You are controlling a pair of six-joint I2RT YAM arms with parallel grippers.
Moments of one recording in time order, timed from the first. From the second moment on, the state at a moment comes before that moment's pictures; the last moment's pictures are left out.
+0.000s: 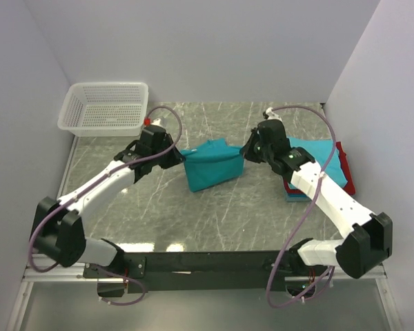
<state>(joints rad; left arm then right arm) -0.51 1.37 1.03 -0.31 0.03 -0.79 0.48 1.26 1.10 -0.47 0.09 0.65</state>
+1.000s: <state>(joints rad) -0.27 1.99 1.49 -0.27 0.21 -0.71 0.36 2.01 1.67 -0.41 0.03 0.57</state>
